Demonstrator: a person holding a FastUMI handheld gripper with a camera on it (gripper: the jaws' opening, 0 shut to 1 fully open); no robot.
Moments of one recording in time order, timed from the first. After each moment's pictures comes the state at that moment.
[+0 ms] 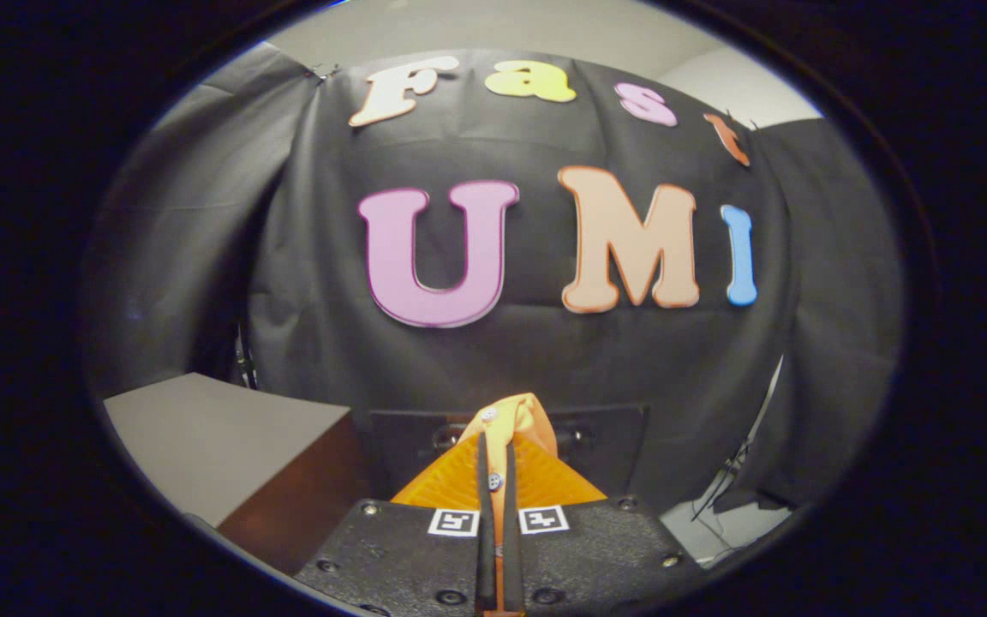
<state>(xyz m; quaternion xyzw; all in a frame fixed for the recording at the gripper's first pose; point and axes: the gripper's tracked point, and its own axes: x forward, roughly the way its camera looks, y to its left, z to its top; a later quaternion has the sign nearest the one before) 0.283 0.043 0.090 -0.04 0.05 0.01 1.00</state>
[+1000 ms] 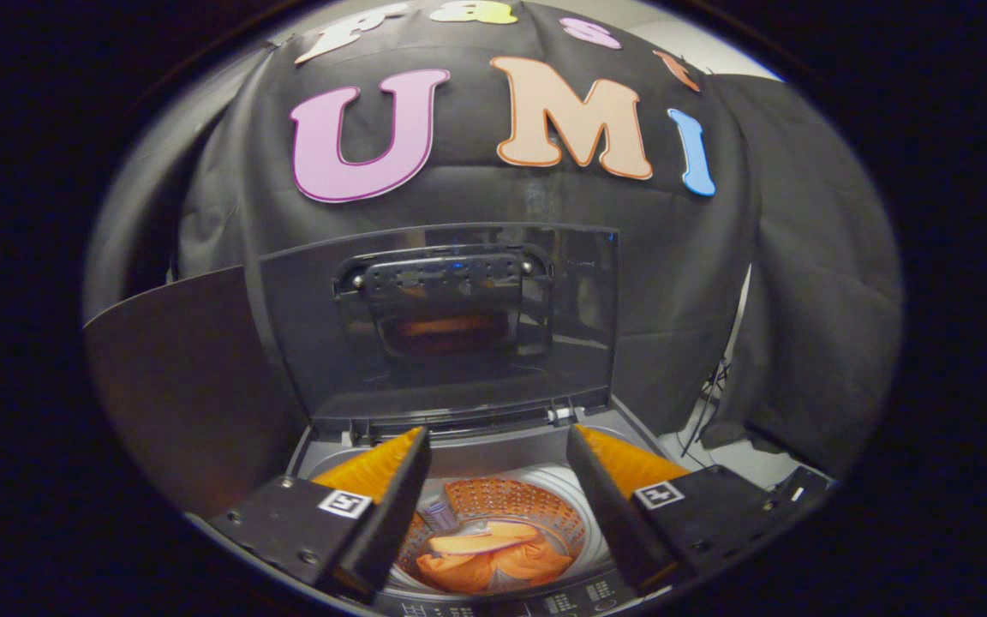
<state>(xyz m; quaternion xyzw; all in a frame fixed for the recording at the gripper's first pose) 0.292 -0.010 -0.051 -0.03 0.14 -0.07 0.99</state>
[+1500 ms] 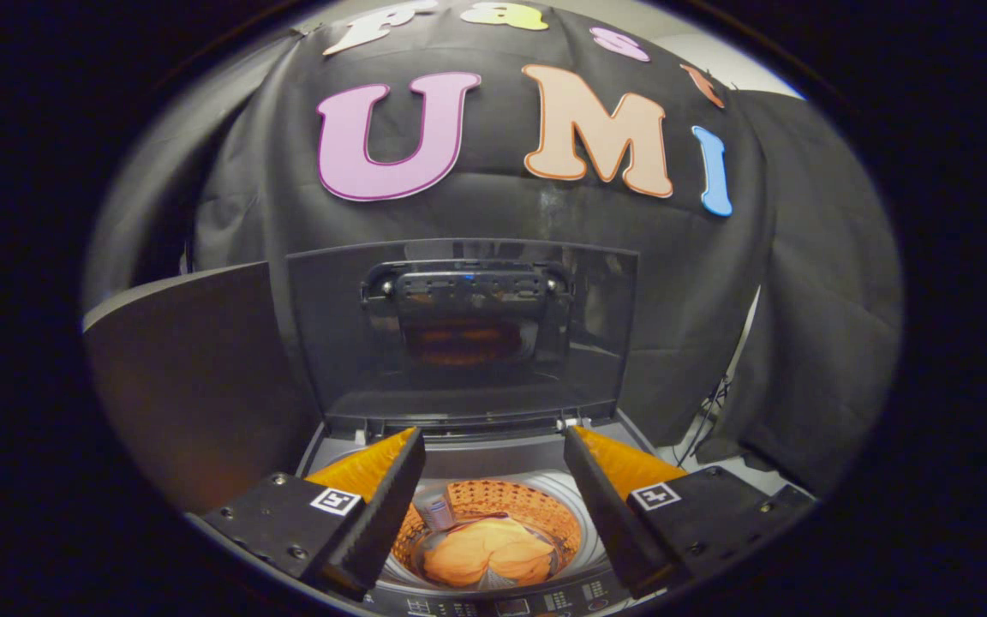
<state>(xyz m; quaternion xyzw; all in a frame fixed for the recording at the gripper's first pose) 0.289 0.005 -0.040 -0.06 0.14 -0.06 0.99</state>
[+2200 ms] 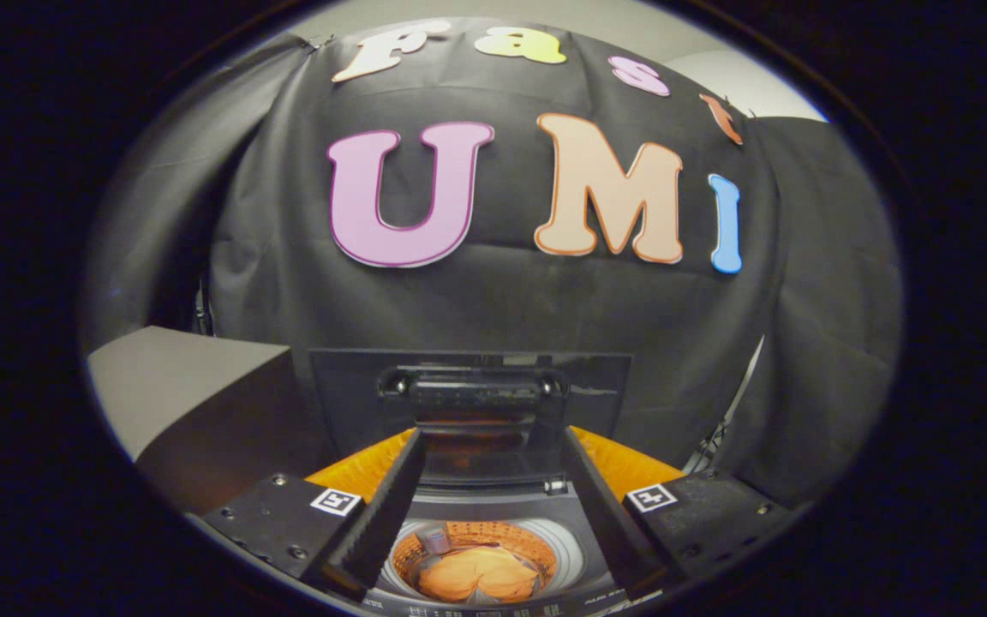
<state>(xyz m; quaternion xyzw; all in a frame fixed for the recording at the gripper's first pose) 0.299 0.015 0.076 -0.08 0.08 -0.03 0.99</state>
